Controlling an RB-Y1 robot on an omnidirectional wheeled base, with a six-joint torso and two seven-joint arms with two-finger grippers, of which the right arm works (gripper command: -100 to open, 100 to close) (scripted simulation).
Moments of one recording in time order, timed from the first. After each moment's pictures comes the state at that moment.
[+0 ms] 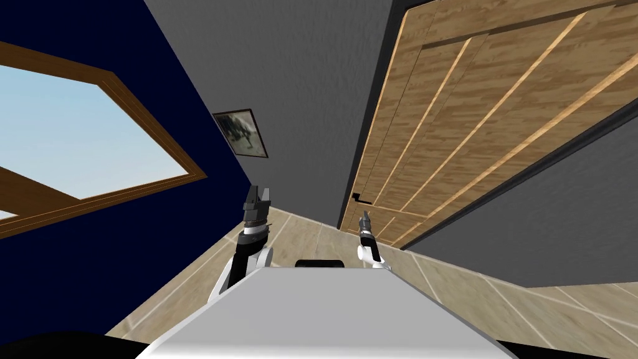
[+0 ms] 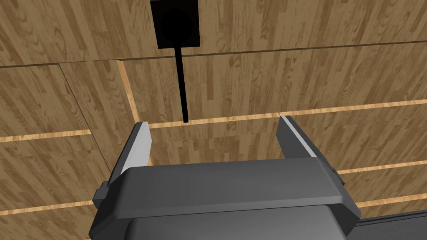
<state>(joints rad) -0.08 -0.15 -0.07 -0.74 -0.36 -0.79 0.10</state>
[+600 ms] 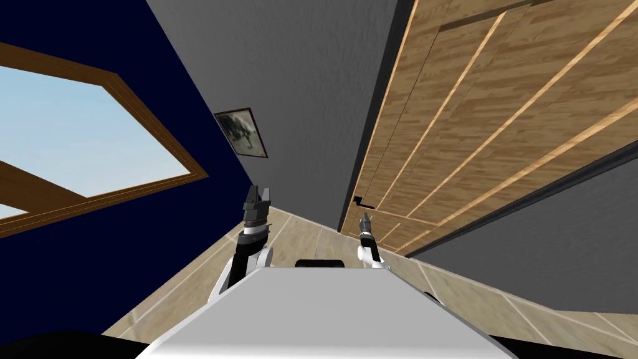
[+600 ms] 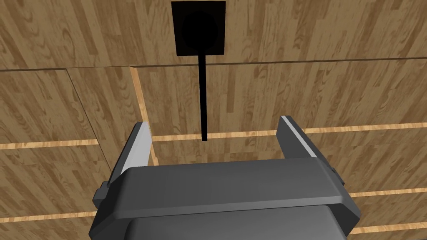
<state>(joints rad) -0.13 -0.16 -0.07 -0.63 -0.39 -0.81 0.12</state>
